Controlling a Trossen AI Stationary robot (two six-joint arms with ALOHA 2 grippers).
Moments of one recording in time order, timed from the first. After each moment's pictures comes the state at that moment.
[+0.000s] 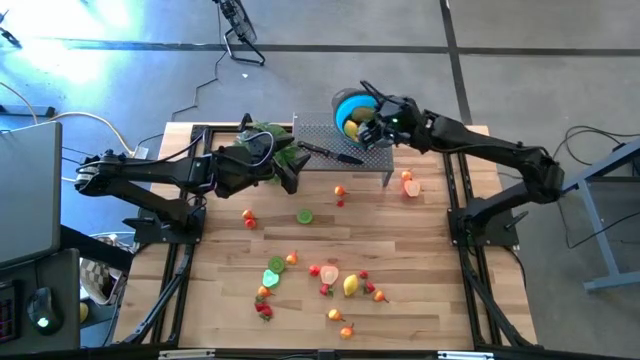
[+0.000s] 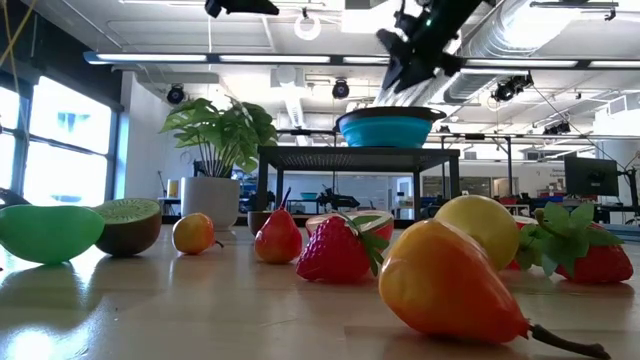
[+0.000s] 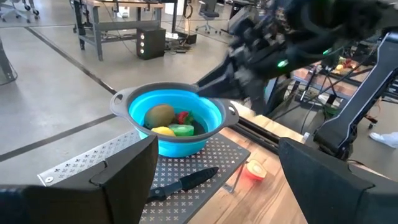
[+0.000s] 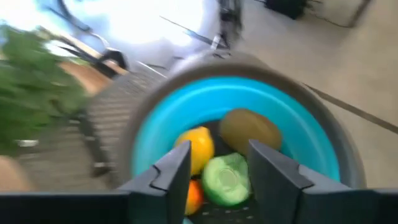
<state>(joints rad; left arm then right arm) -0.03 1.18 1.15 -0.12 -0.67 -0.31 -0.44 1.36 1.26 -0.48 0.39 0.28</state>
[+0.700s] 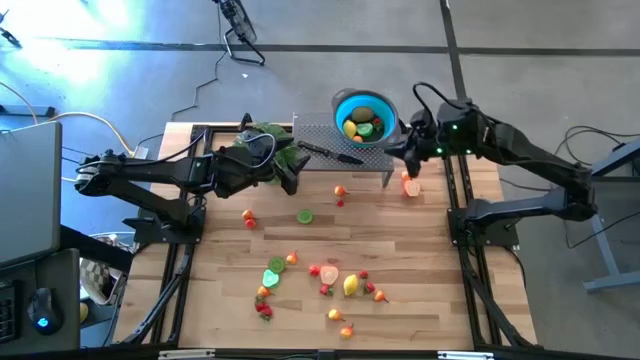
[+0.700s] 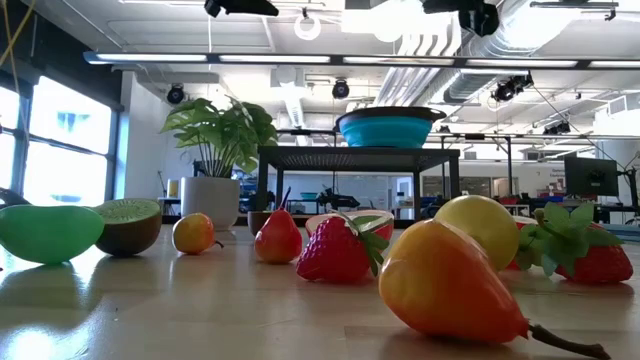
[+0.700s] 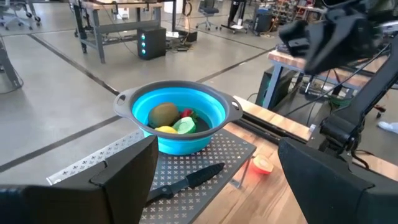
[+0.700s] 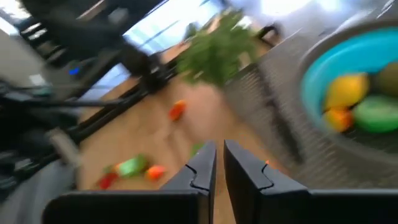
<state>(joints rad) -0.03 1.18 1.15 -0.13 -0.67 -0.27 -0.39 1.04 1.26 -0.71 -0.21 0.42</state>
